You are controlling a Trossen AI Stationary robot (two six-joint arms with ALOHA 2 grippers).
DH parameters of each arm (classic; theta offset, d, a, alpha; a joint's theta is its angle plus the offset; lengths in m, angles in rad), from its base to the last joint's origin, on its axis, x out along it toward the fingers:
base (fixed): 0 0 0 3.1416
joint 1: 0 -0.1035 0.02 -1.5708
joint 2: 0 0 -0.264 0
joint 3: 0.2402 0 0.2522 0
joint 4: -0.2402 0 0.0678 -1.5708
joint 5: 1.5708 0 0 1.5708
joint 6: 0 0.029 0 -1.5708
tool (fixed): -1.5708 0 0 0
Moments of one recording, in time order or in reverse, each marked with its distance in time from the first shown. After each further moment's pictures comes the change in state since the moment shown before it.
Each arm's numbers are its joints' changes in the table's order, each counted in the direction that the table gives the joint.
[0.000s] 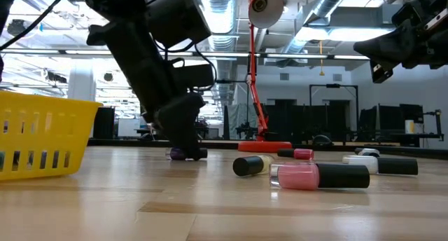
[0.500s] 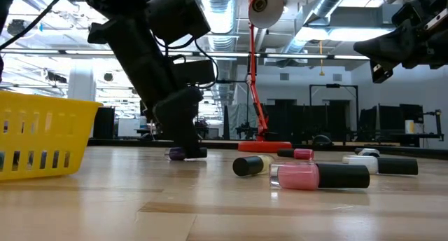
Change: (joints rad) left arm -0.001 0.030 -0.005 0.013 -0.033 0.046; right arm 0.000 0.000 0.000 0.000 0.000 0.000
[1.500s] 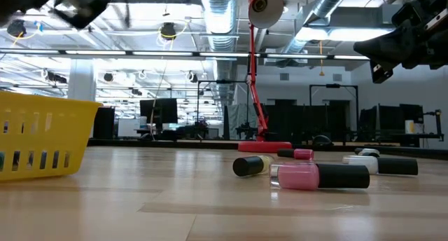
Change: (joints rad) left arm 0.390 0.544 -0.052 -0.295 -0.385 0.192; right arm 0.000 0.000 0.000 0.000 0.000 0.000
